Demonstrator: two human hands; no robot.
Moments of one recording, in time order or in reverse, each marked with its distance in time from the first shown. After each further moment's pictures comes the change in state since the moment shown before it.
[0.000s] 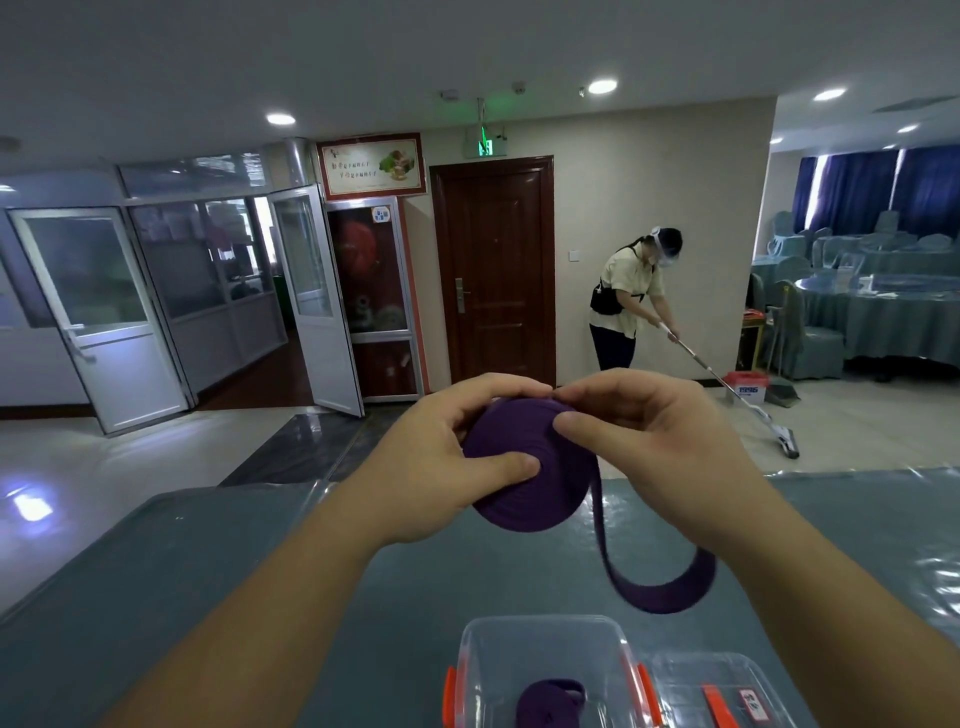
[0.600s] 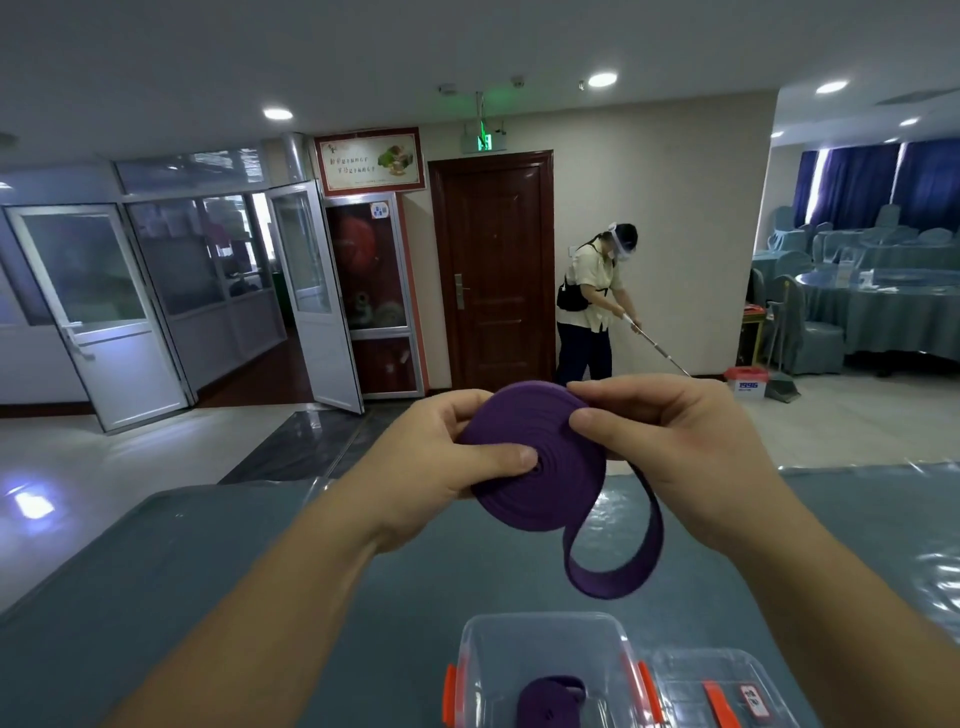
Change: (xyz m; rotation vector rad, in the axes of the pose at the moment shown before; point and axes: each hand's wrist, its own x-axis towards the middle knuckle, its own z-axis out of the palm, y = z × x) left_hand 0.006 -0.008 0.001 -0.281 0.020 -0.297; right_hand -0.002 0.005 -0.002 0.180 0.026 -0.002
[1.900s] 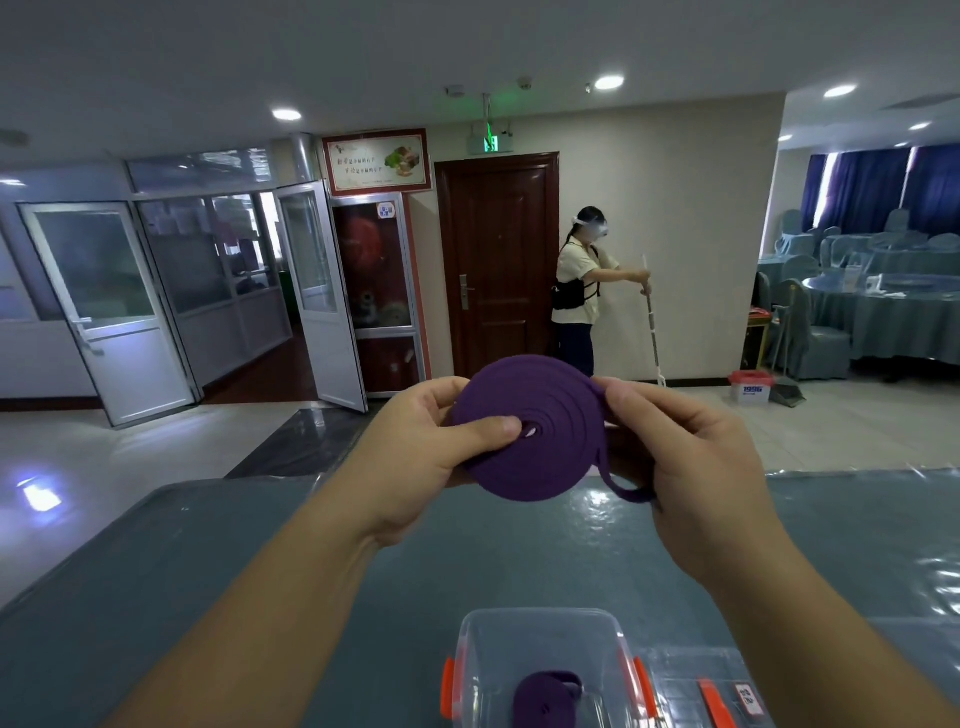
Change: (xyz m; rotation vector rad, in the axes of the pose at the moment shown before) left_hand -0.011 0.004 0.006 -0.133 0.148 0.002; right_hand -0.017 0.009 0.006 0.227 0.241 0.128
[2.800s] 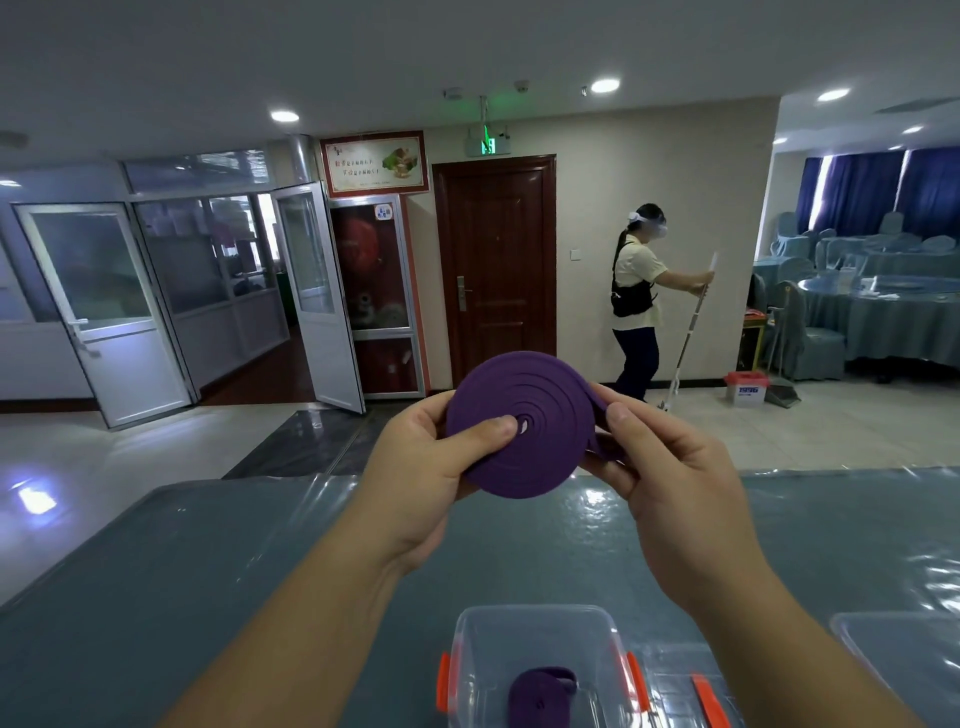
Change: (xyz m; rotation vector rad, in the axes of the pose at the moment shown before) left_hand -0.011 -0.016 0.021 -0.201 0.106 0.059; right_hand -0.018 0.010 0.000 0.071 -0.004 -0.014
